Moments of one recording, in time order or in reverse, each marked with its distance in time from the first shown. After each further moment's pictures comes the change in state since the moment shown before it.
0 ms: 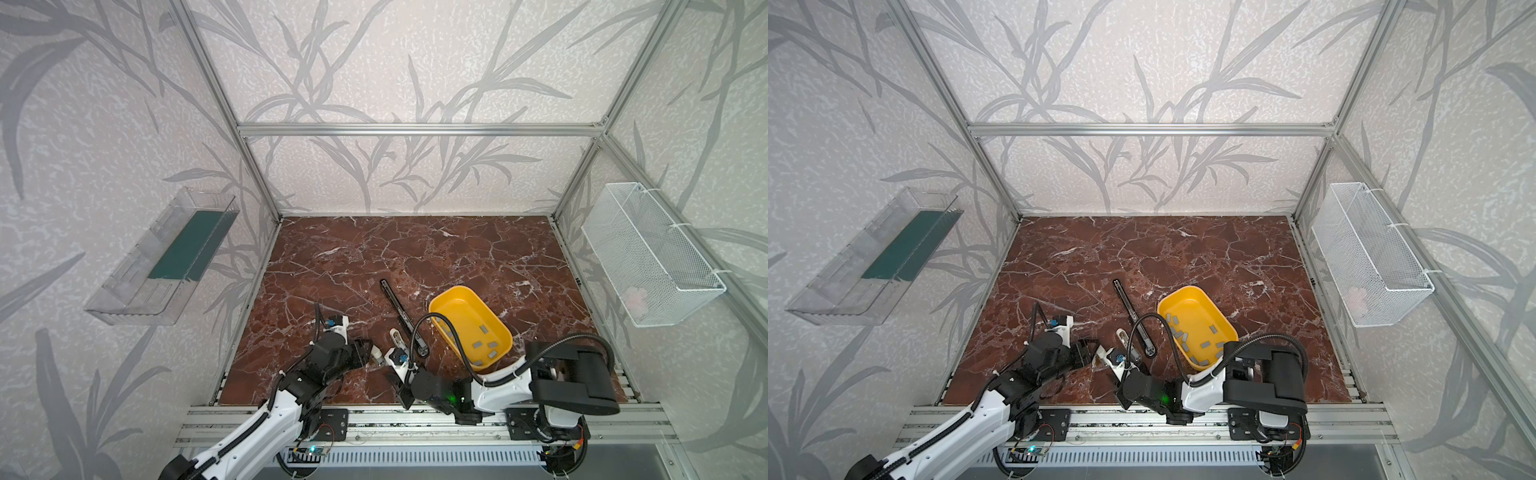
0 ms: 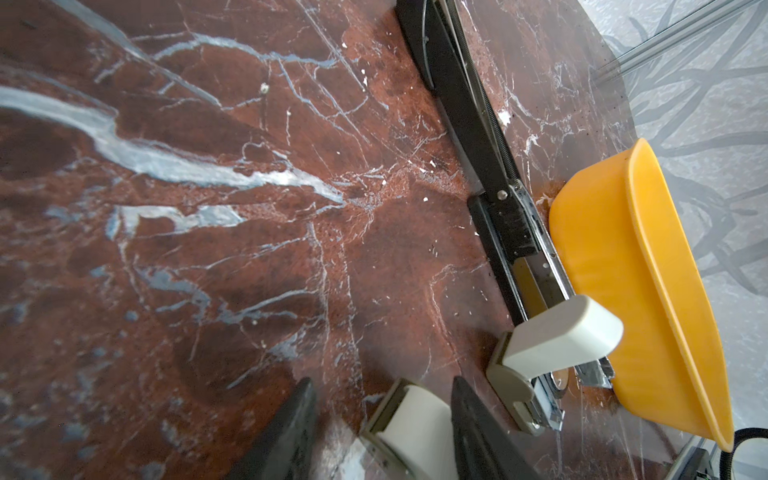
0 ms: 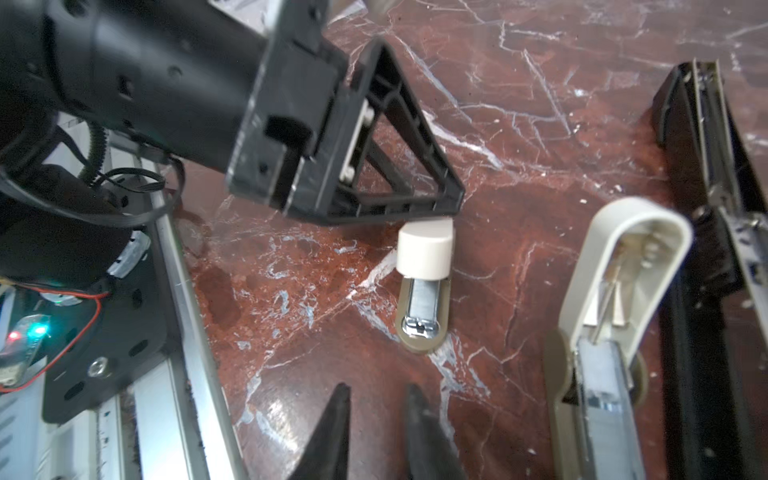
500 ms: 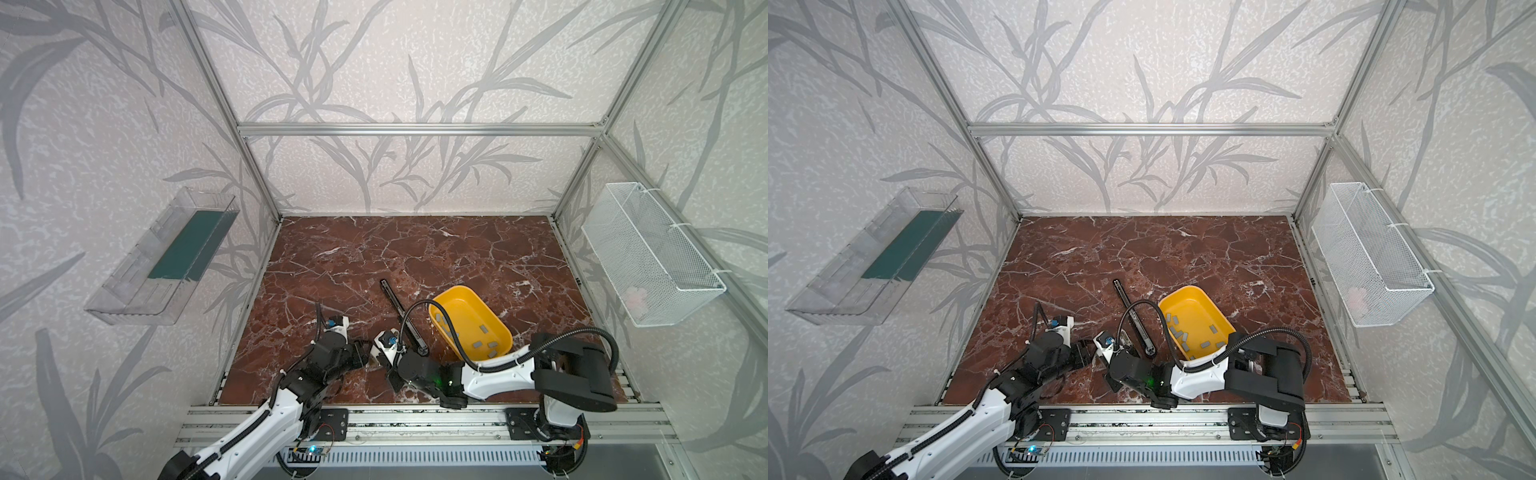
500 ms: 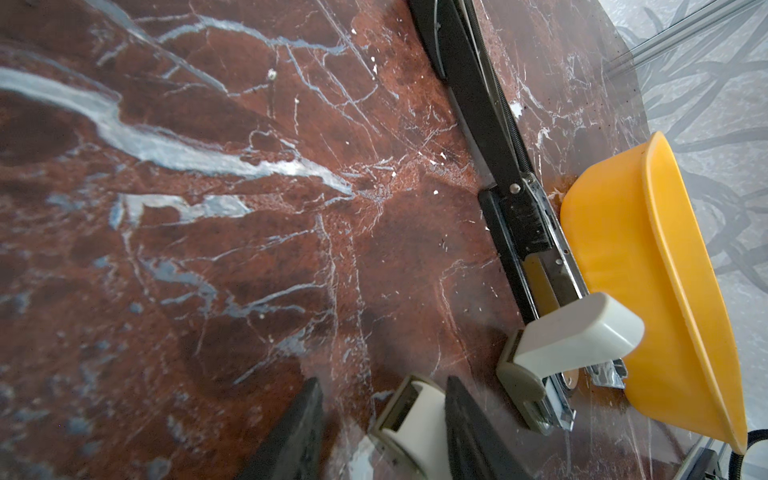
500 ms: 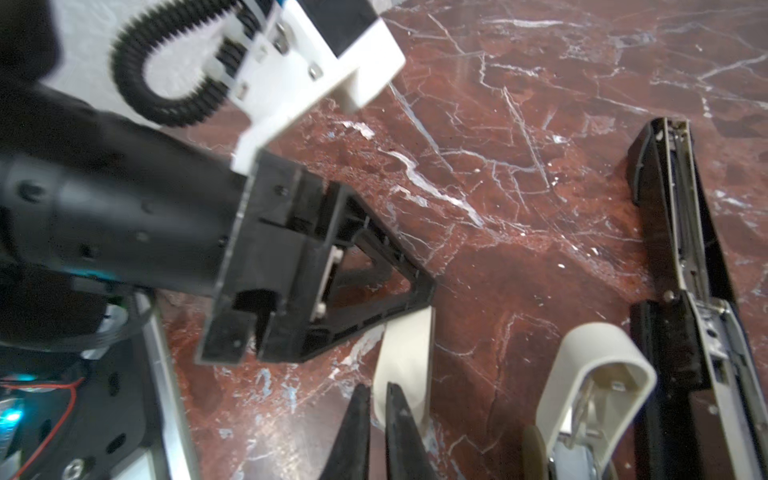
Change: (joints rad) left arm 0.000 0.019 0.000 0.002 0.000 0.000; right arm -0.082 0.045 0.168 -0.172 -0.042 -0.017
